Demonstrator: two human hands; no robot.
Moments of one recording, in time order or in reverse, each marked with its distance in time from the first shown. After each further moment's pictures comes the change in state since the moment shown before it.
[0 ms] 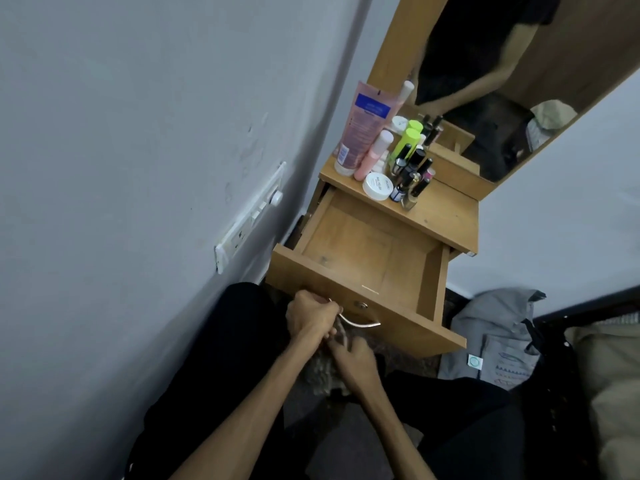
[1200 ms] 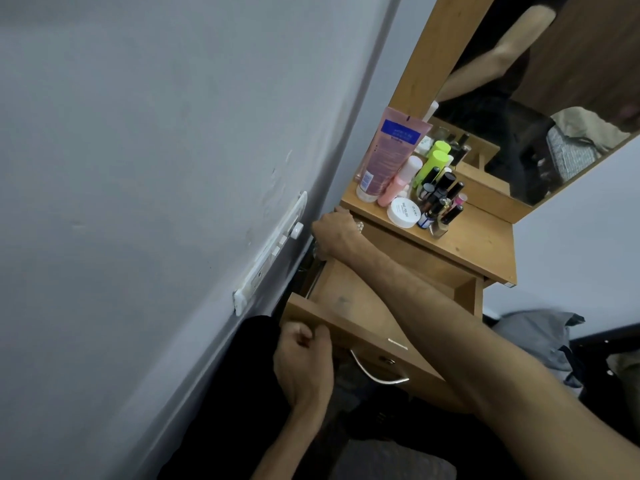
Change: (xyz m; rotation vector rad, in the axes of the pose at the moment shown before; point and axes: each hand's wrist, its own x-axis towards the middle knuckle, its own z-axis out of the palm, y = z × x) left_hand -0.018 -0.009 -0.039 -0.271 0.371 0.138; right_hand 0.192 -0.232 -0.002 -1.549 0.019 -0.655
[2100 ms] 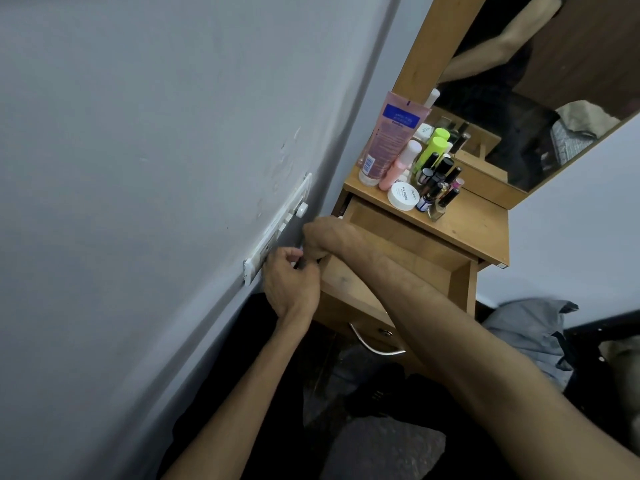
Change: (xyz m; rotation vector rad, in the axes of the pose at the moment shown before) left_hand 0.049 0.045 -0.004 0.031 0.048 0.203; right_hand -0.030 -0.034 -0.020 0.281 -0.235 -0.034
